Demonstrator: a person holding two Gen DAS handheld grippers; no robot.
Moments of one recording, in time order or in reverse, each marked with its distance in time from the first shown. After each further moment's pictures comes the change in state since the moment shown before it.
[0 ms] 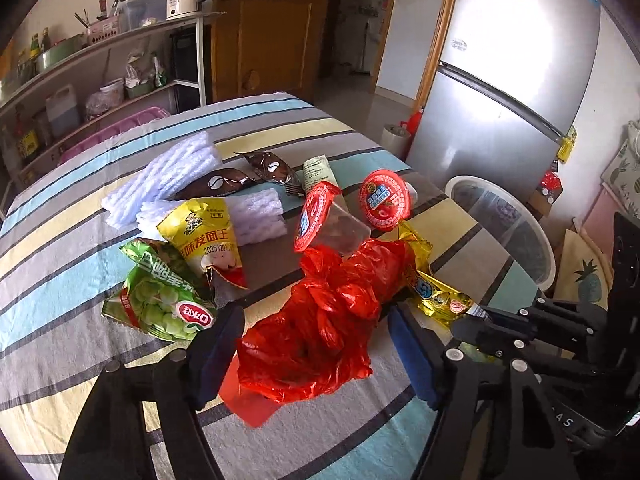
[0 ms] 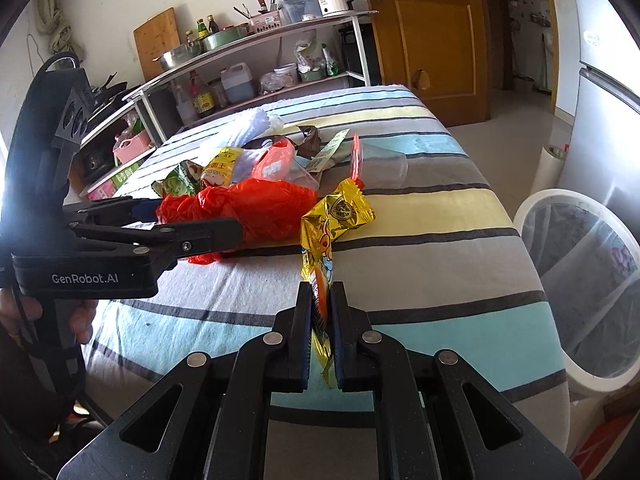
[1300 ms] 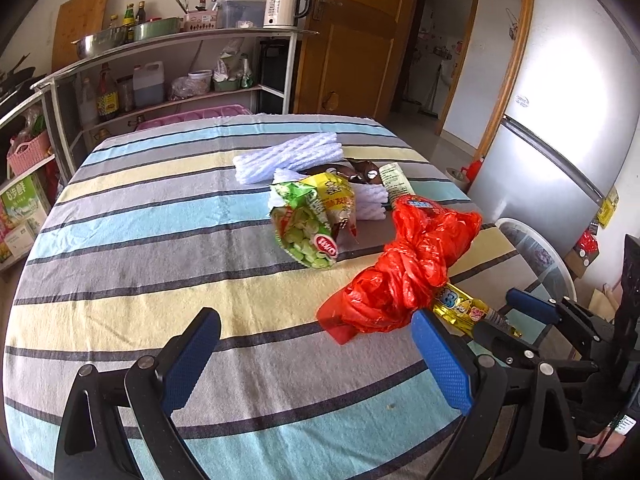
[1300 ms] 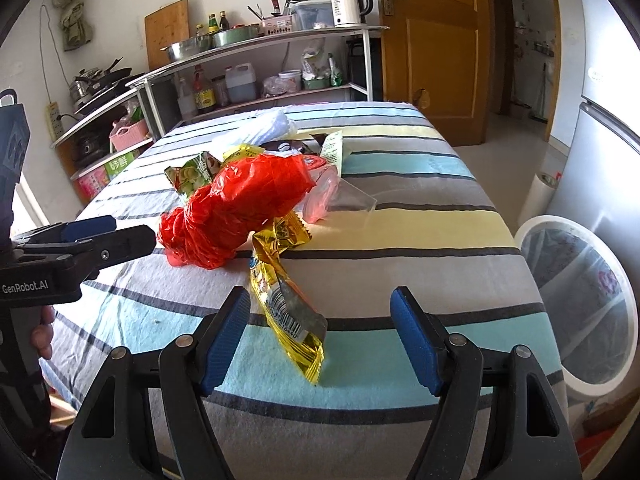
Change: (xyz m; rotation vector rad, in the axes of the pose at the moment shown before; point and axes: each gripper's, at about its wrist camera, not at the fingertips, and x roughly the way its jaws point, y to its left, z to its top) left arm -0.066 0.039 -0.054 -0.213 -0.126 0.143; right arm -0.001 0.033 -0.004 -0.102 -0.023 -0.060
